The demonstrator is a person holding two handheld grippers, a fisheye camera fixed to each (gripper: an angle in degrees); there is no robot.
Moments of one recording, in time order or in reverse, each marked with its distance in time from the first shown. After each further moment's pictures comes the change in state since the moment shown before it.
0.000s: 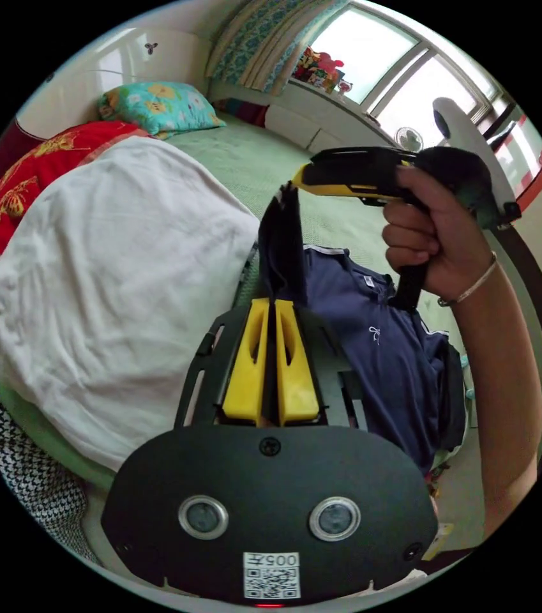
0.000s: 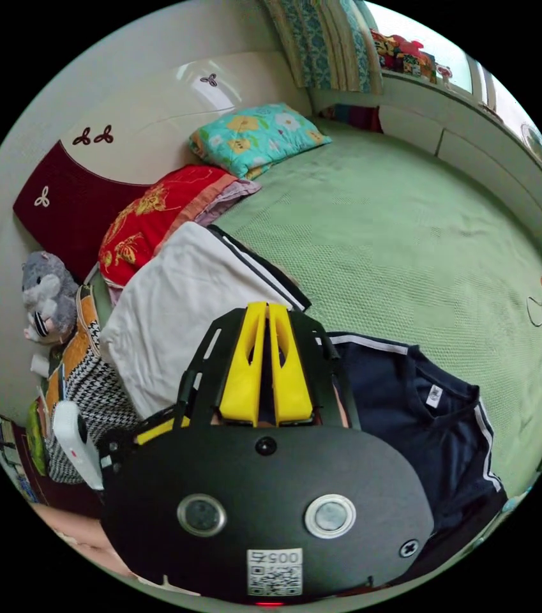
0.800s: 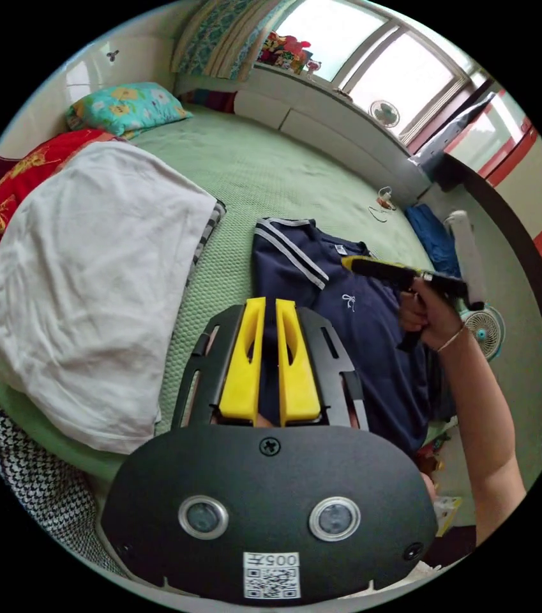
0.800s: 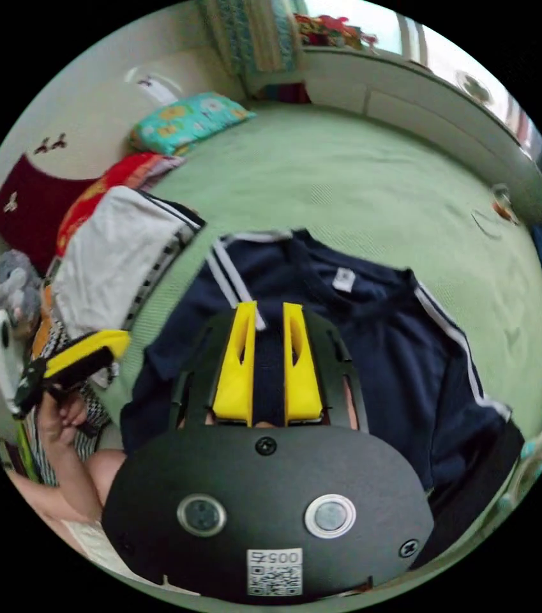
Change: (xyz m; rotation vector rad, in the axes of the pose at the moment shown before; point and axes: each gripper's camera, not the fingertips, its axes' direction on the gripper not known) left arm 0.056 0.011 0.082 -0.108 0.051 0.042; right arm 0.108 0.125 0.023 -0.030 0.093 0.081
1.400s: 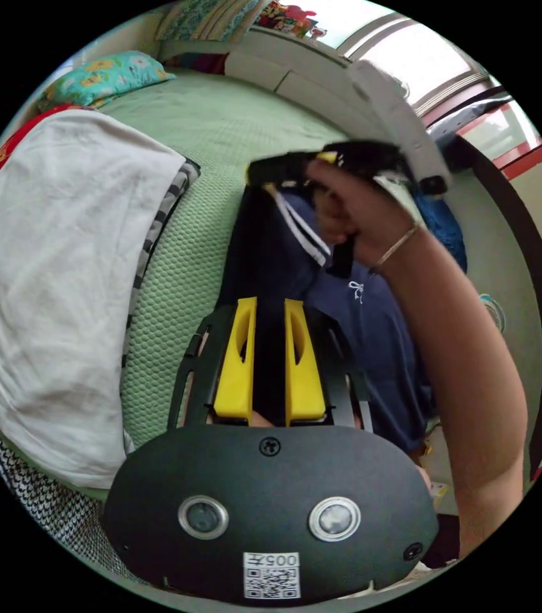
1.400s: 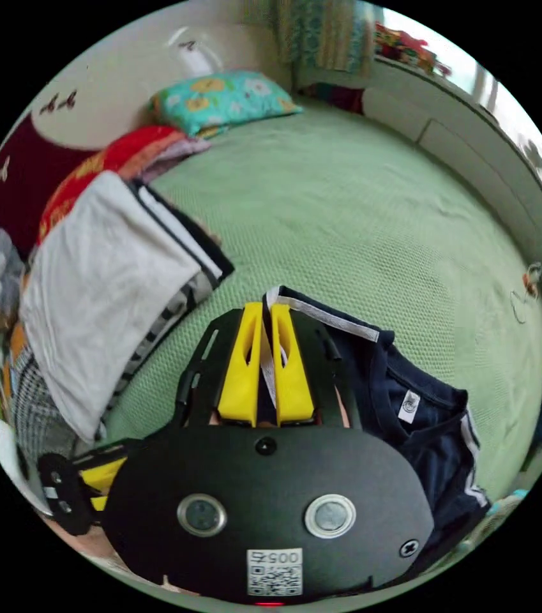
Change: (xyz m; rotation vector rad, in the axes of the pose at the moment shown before) left arm 0.035 -0.017 0.116 -0.166 0.019 0.005; right arm -0.015 -0.053 0.108 -0.024 0.027 -0.046
